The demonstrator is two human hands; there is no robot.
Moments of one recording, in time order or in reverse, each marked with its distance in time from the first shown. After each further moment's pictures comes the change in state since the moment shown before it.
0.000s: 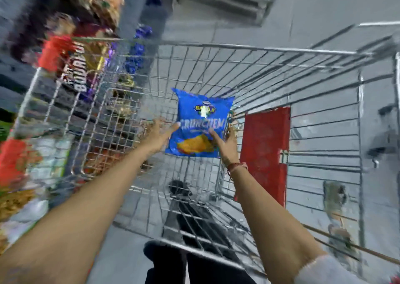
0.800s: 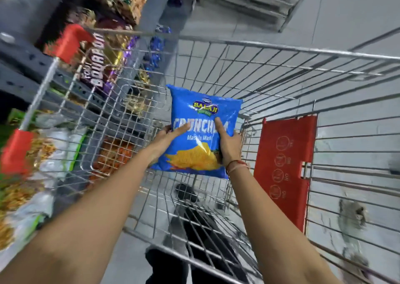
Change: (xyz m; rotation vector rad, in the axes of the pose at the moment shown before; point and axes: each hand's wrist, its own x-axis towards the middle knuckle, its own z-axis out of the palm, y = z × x) left_hand 0.002 -0.023 -0.010 -0.500 -0.098 -0.087; right_hand 0.004 -0.022 0.036 0.265 -0.009 0.126
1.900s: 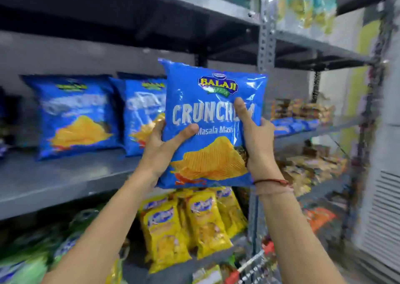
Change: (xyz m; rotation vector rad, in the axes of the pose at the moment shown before) left_hand -0.657 0.174 -0.175 -0.164 0.906 1.368; right_hand -0.596 -0.332 0.175 0.286 -0.943 -1.018
